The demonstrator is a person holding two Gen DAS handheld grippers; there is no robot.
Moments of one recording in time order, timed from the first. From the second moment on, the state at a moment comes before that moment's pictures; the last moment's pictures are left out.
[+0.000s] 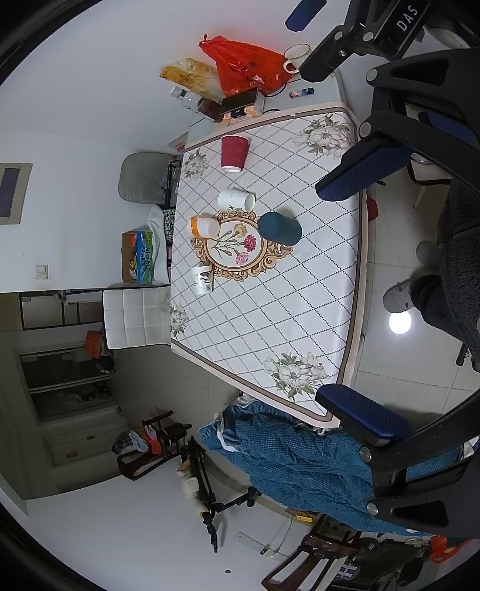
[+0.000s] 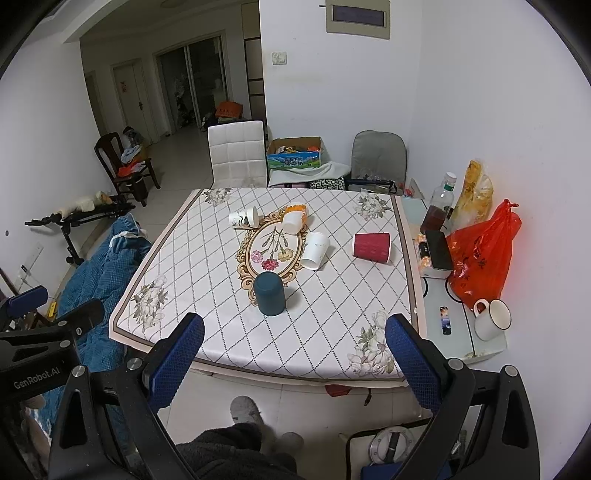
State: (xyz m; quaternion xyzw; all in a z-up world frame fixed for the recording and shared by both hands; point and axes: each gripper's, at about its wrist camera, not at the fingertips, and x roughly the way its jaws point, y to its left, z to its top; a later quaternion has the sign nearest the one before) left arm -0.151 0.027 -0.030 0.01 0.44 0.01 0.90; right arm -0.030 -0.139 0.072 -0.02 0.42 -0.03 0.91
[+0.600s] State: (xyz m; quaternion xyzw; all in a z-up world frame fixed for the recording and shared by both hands) left arm -0.150 0.030 -0.034 0.02 0.45 0.00 0.90; right arm -0.027 -0.132 0.061 -0.02 0.43 -0.03 0.90
